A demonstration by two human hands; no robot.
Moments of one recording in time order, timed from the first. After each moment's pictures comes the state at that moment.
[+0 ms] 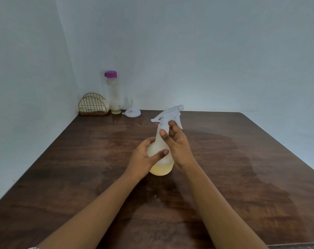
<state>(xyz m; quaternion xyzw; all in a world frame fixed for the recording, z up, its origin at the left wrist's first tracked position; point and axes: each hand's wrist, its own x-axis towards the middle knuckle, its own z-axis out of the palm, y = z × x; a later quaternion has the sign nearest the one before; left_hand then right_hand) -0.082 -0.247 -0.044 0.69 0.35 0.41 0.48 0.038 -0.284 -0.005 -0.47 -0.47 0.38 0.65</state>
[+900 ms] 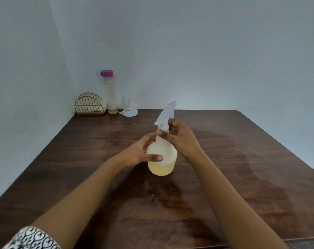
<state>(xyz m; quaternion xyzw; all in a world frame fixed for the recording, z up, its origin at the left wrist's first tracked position) -0.096 -0.221 -0.016 0.73 0.29 0.18 0.59 0.058 -0.296 0.026 -0.62 -0.56 0.25 0.49</state>
